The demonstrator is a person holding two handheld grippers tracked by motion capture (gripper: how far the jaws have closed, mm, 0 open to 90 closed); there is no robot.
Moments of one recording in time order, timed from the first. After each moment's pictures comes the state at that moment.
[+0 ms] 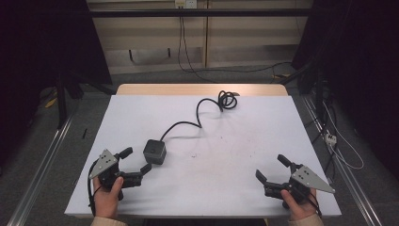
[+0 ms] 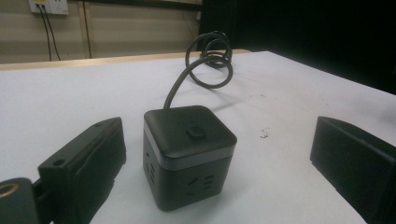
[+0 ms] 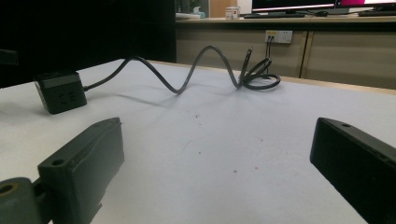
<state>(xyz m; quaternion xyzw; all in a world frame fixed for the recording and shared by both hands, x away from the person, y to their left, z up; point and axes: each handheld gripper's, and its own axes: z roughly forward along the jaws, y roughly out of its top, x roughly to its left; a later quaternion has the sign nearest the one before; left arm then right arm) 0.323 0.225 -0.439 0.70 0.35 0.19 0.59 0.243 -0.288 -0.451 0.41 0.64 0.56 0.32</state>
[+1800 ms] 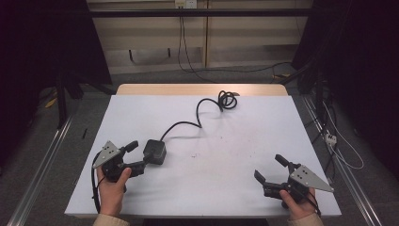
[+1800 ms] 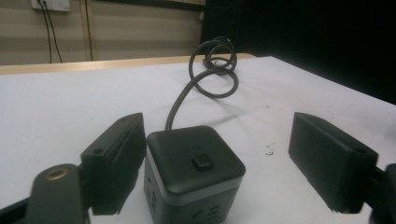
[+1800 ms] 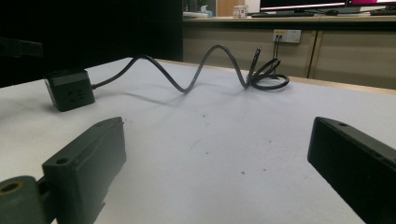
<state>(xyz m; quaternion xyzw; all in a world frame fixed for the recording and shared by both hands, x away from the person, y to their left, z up) 0.342 0.216 -0.428 0.70 0.36 0.18 0.59 0.244 -0.286 -0.451 0.41 0.65 0.57 0.31</state>
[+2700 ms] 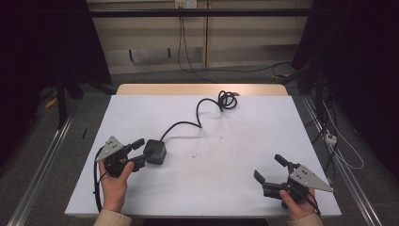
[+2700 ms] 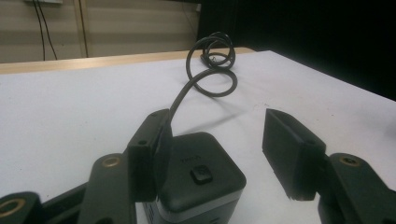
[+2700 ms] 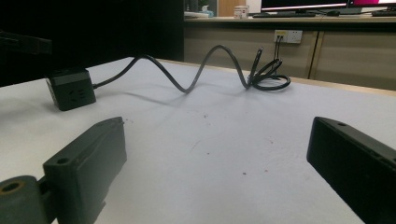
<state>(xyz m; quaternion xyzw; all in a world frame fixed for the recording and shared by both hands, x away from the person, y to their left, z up) 0.352 0.210 -0.422 0.71 0.36 0.17 0.58 0.244 -0.285 -0.451 0.40 0.65 0.57 0.31</state>
